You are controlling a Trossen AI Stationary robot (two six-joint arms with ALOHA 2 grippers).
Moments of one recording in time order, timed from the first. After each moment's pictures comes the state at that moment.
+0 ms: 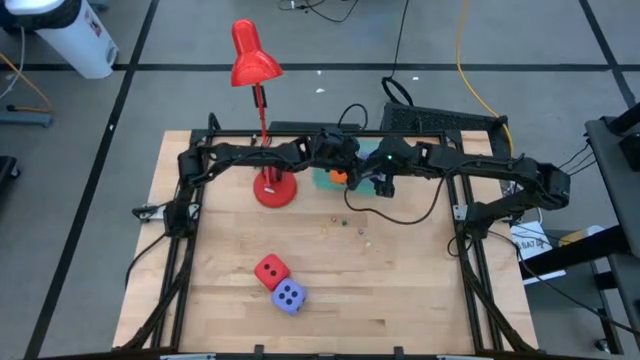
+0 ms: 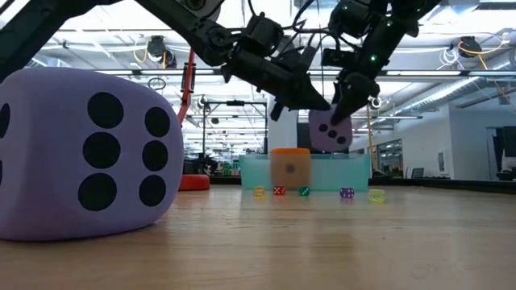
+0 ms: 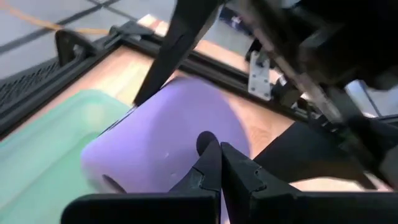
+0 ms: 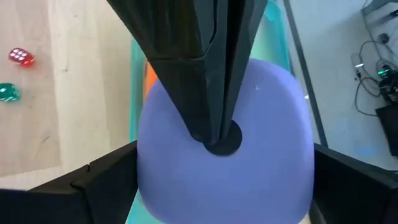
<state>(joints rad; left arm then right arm) 0.33 2.07 1.53 0.12 0.24 -0.25 -0.36 1.32 0.97 -0.49 0.17 -0.35</state>
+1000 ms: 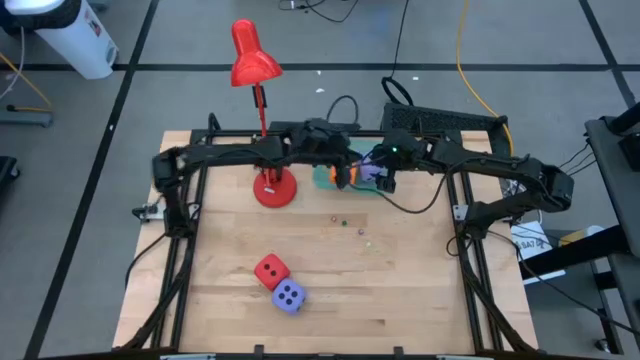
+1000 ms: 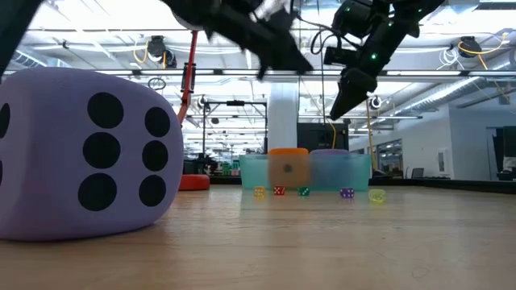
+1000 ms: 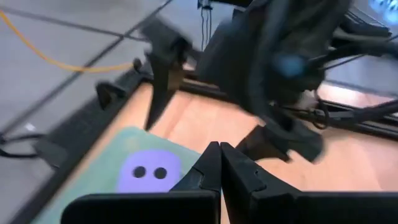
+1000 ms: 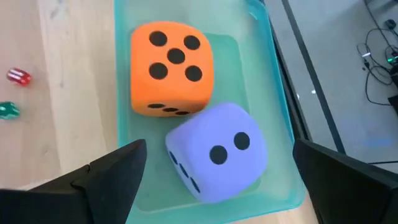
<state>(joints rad) 0.28 1.84 1.52 -0.06 0.11 -0.05 -0.44 1.30 0.97 -0.51 0.12 -0.30</state>
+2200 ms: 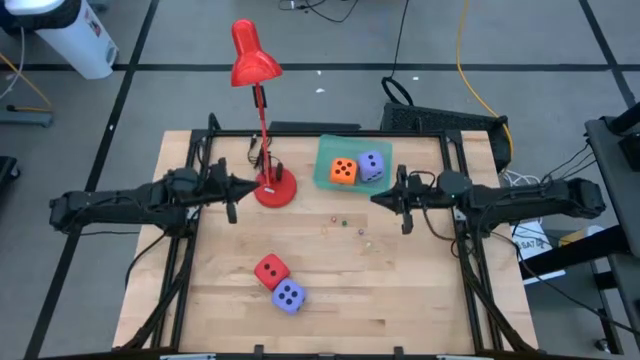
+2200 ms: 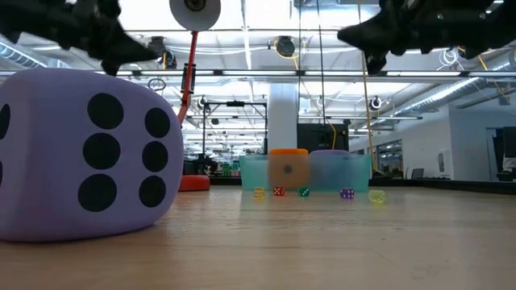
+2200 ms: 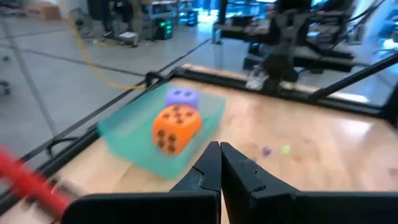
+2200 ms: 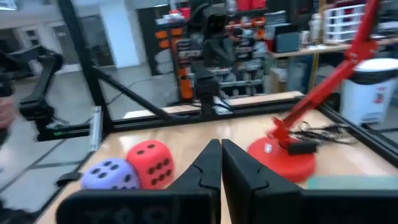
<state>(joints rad) 0.14 0.50 0.38 -0.03 -0.12 -0.11 -0.09 0.86 0.39 0.47 -0.11 0.15</state>
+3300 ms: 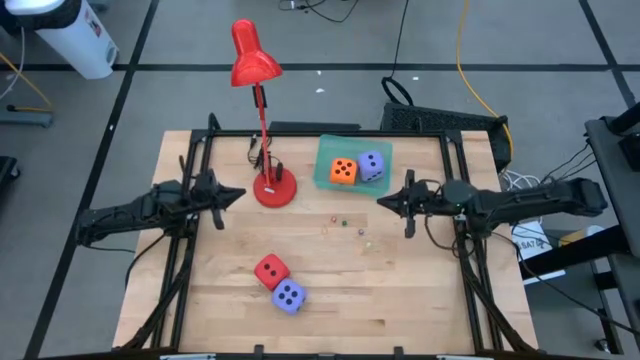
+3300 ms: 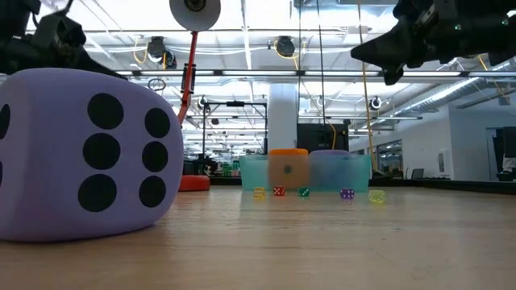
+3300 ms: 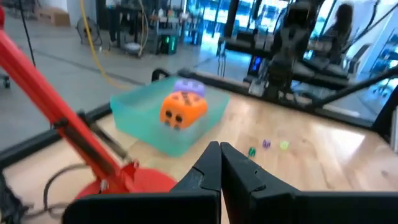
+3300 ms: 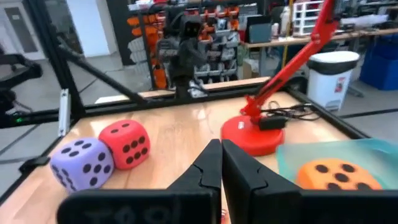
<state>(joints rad) 0.14 0.01 0.13 -0.21 -0.14 -0.19 -0.01 0.76 0.30 0.41 0.06 0.12</state>
